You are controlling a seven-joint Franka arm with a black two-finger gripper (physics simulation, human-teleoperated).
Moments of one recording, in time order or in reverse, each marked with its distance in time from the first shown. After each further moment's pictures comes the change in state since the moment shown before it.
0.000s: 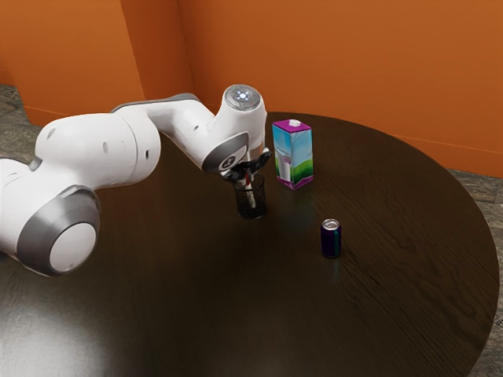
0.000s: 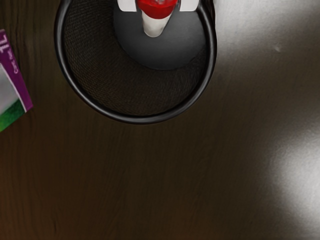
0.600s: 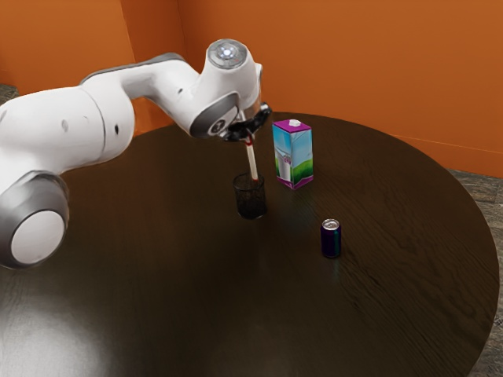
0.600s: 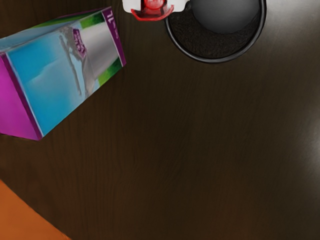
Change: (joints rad) arm -0.010 -0.142 -0.009 0.001 0.037 0.010 -0.003
